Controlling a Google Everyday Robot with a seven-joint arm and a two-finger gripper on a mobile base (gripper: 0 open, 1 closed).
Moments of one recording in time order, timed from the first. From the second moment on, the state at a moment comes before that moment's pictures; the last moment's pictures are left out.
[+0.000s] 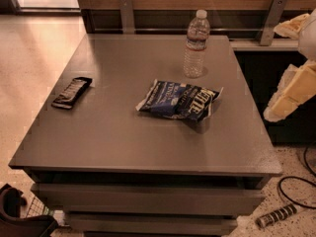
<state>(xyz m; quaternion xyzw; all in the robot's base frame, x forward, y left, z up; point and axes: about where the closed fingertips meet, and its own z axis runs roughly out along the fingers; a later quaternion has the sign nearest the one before) 0.464 -0.220 0.980 -0.58 0.77 0.00 0.28</state>
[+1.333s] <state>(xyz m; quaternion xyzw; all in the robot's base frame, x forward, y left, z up) 0.573 -0.188 0.958 -0.44 0.69 0.18 0.54</state>
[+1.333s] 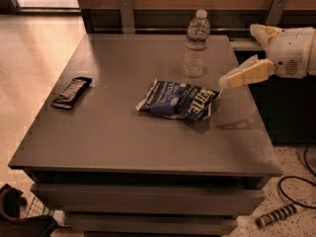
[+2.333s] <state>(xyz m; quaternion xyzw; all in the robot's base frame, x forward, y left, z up) 0.676 -0.203 0.953 -0.35 0.65 0.22 0.64</state>
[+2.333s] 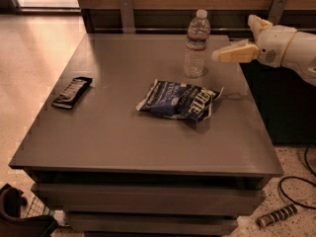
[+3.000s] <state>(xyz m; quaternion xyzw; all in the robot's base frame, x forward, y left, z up) 0.709 -0.178 0.931 -0.32 0.67 0.26 0.62</state>
